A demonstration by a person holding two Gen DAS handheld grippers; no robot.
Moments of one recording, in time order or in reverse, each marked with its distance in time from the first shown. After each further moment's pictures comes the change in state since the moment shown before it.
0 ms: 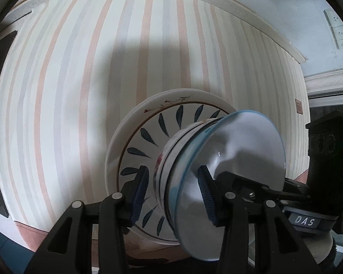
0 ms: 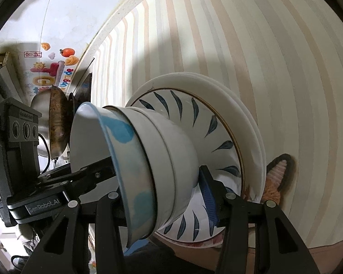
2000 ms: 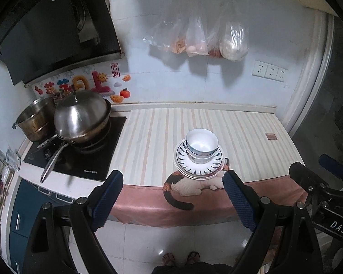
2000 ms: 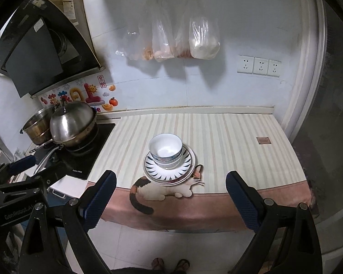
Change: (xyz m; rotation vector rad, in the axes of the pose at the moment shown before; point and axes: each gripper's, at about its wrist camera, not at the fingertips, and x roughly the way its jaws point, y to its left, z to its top) left arm -0.281 -0.076 -0.367 0.100 -0.783 0.321; right arm -0.275 0.212 -0.415 -0.403 -0.786 -0.480
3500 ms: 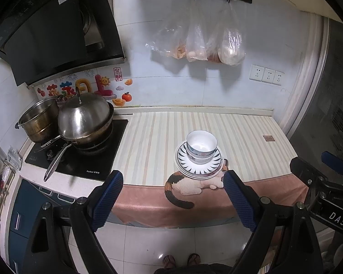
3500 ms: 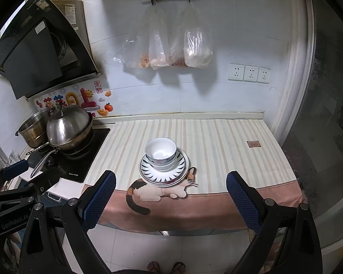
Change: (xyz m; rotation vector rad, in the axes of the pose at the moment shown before) left arm -0.023 0.002 -0.012 -0.005 -0.025 -0.008; right arm -0.030 0.005 -0.006 -0.012 -0.039 -0.055
